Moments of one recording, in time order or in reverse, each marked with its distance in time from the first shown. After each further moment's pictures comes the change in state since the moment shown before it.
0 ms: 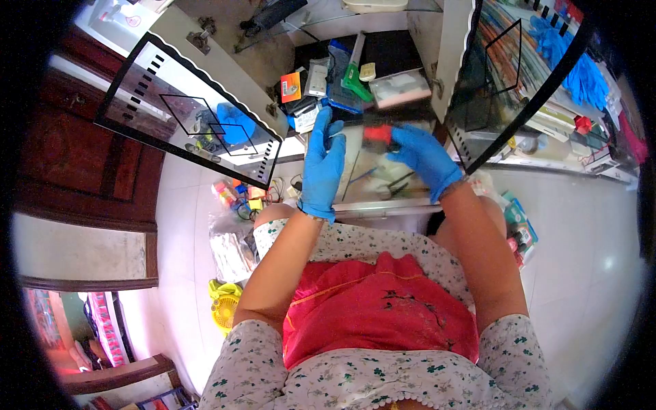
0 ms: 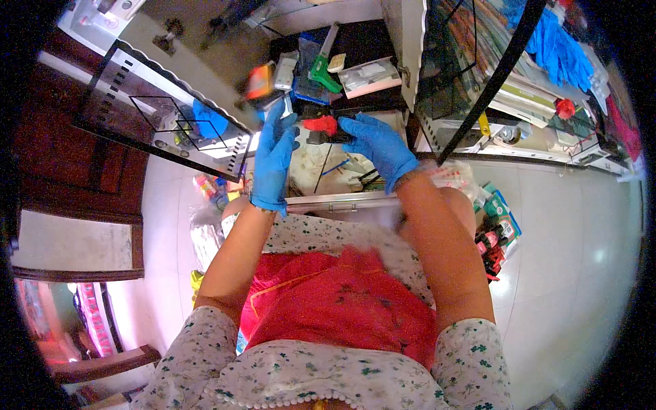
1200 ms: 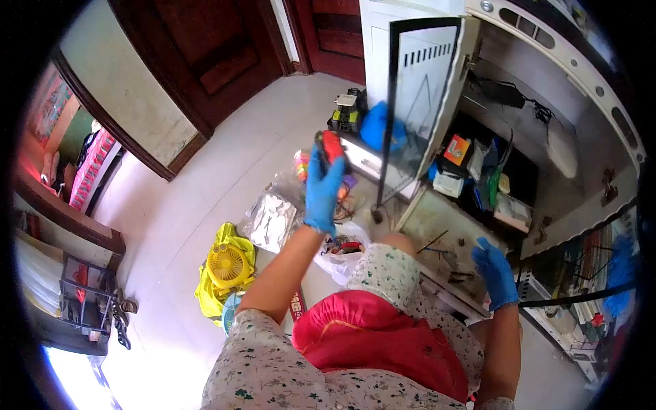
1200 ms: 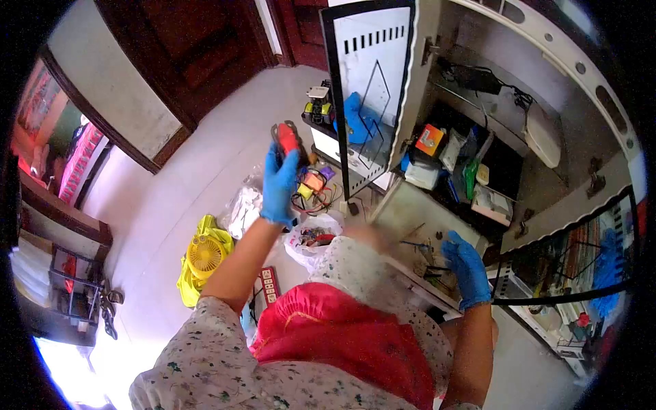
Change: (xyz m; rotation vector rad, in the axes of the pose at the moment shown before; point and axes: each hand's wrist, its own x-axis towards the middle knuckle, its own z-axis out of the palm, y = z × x) left_hand -0.077 0.034 -0.227 -0.197 0.715 0.193; right_hand -0.006 -0.006 0.063 -0.249 -0.155 0.343
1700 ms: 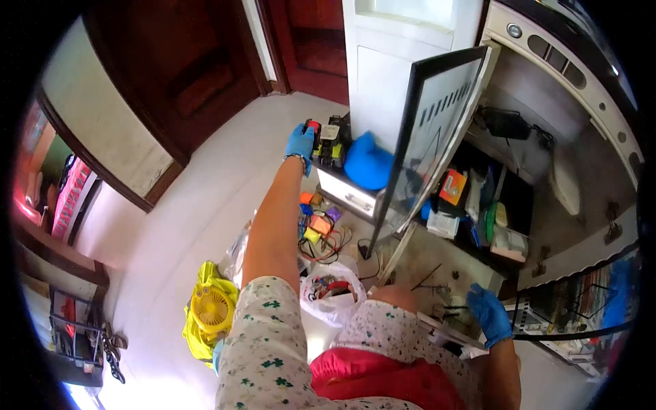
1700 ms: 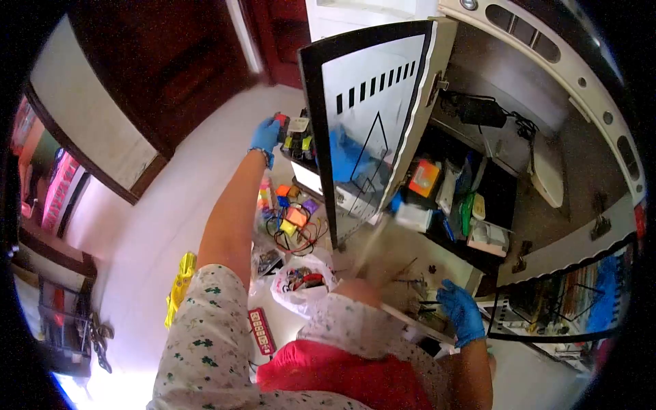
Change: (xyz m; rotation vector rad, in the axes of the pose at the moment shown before) left_hand 0.314 -0.143 -0.106 0.749 0.077 -0.085; right_hand 0.028 0.025 -0.014 0.149 0.060 0.077
